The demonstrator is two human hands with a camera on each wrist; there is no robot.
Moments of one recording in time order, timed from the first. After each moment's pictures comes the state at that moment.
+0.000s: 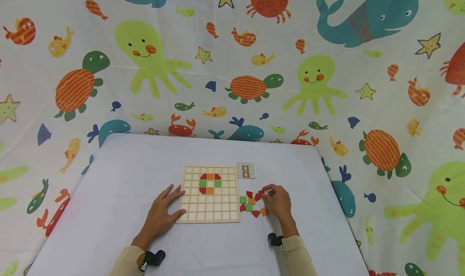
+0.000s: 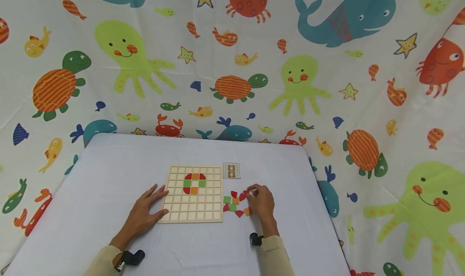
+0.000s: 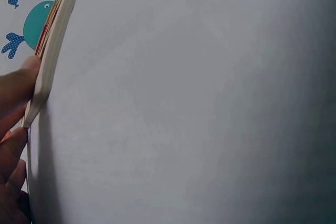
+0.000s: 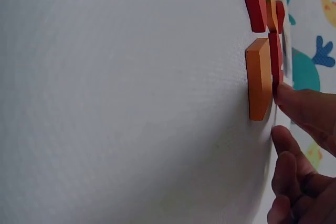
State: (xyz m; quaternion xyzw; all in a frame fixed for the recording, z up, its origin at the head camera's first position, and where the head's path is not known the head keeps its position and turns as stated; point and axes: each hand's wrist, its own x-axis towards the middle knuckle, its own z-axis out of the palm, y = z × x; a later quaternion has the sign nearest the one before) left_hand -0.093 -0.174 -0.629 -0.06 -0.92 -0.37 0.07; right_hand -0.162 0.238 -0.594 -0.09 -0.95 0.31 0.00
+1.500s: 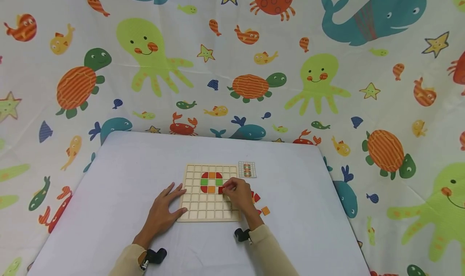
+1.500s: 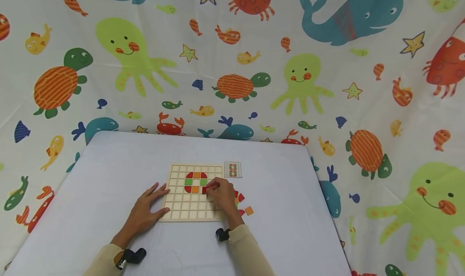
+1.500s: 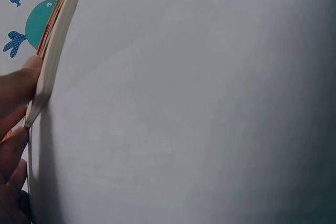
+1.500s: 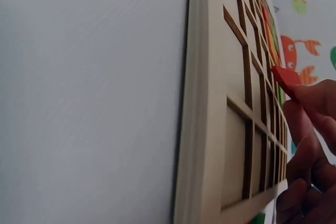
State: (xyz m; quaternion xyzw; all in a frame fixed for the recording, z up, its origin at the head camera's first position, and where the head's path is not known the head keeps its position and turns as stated) left_hand -0.093 -0.175 -0.631 -0.06 -0.92 -0.37 0.07; right_hand -0.176 0.114 -0.599 0.07 -0.88 0.46 -0.03
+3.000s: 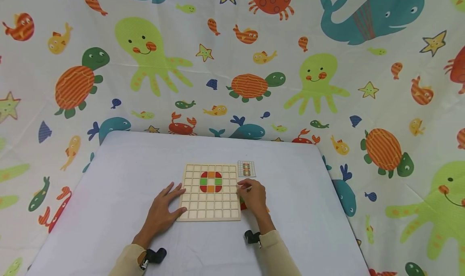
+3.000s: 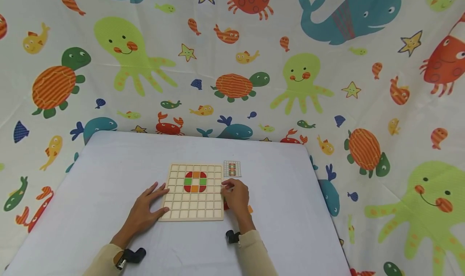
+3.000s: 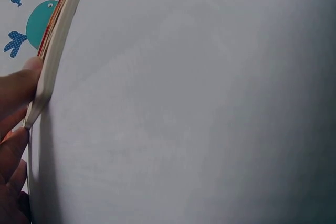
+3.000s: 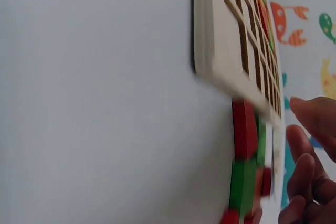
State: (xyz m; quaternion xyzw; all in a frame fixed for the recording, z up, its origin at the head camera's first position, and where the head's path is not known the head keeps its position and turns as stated) left_hand -0.093 -0.175 -0.630 -0.06 -0.92 -0.37 0.07; right_hand -0.165 0.152 -0.591 -0.02 -0.91 0.42 0.02
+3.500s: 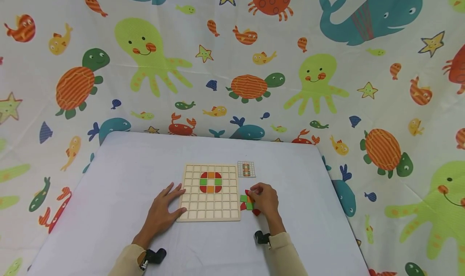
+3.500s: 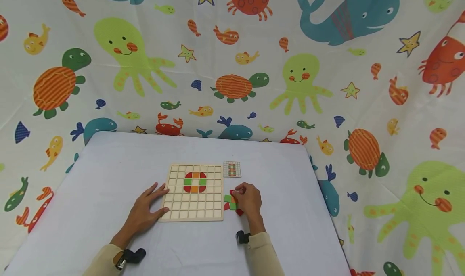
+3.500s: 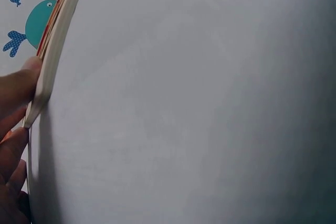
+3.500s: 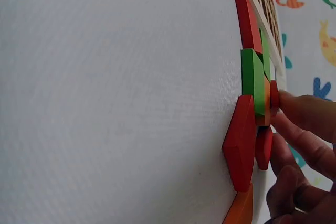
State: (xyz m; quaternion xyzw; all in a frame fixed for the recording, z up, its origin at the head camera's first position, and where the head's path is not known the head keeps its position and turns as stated) left_hand -0.093 -0.174 -0.629 -0.06 -0.92 -0.37 0.07; right_hand -0.162 0.189 -0.590 -0.11 -0.92 0.37 -0.02
